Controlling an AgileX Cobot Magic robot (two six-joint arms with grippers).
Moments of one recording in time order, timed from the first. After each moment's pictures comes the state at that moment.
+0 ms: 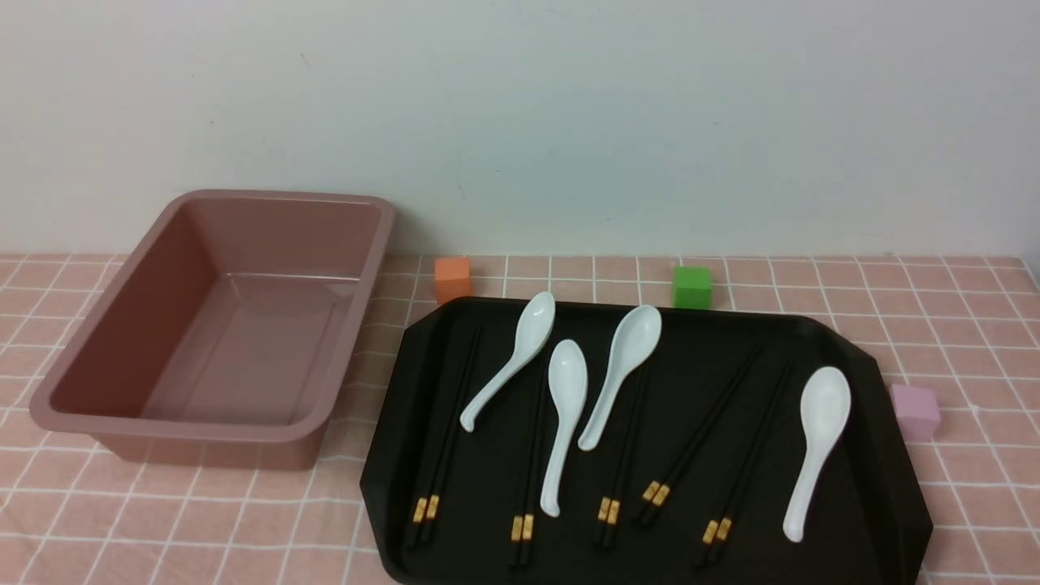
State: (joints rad) right arm 0.18 -0.01 0.01 0.07 0.39 0.03; left arm 0.01 -0.01 0.03 0.03 0.39 -0.44
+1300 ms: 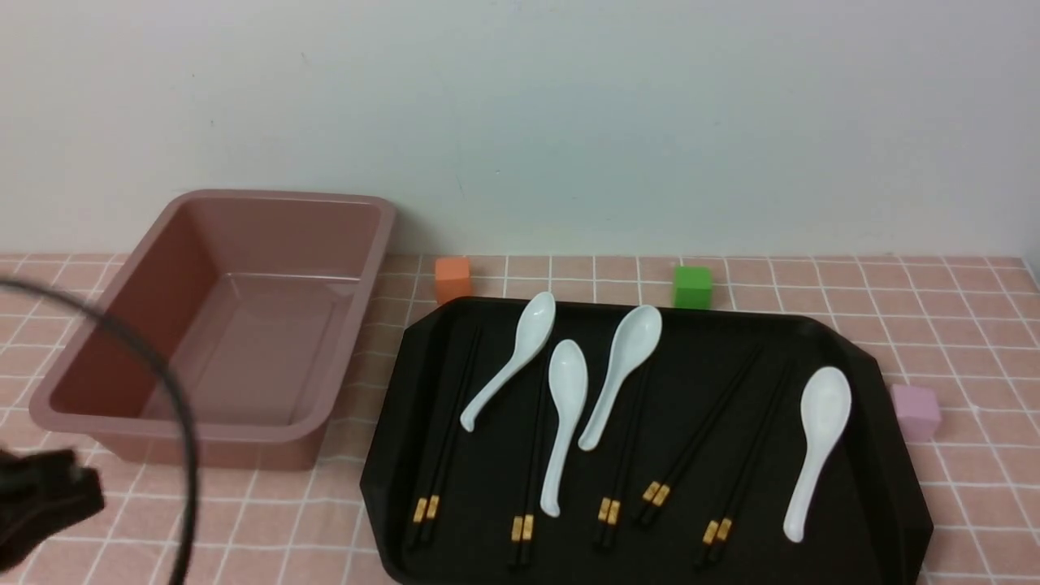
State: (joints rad) right arm 0.18 -0.01 0.01 0.07 0.39 0.03; left arm 0.01 0.79 -0.67 -0.38 0.79 -0.11
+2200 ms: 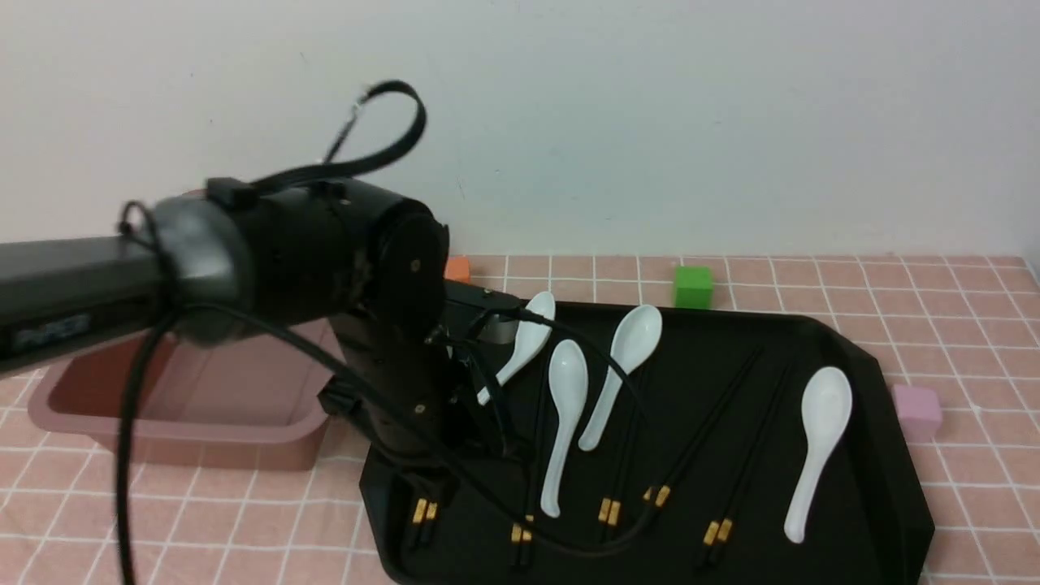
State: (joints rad) right arm 0.18 -0.01 0.01 0.07 0.39 0.03; left arm -0.58 1.84 -1.32 -0.06 0.94 -0.20
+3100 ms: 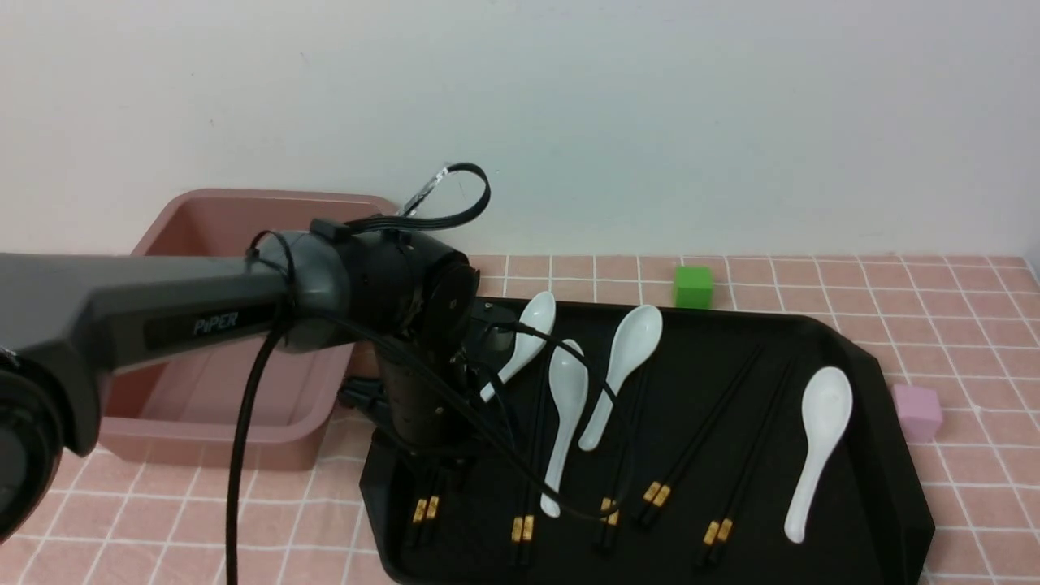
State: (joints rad) right arm 0.18 -0.01 0.01 0.07 0.39 0.03; left arm -0.55 2.03 -1.41 0.07 0.82 -0.28
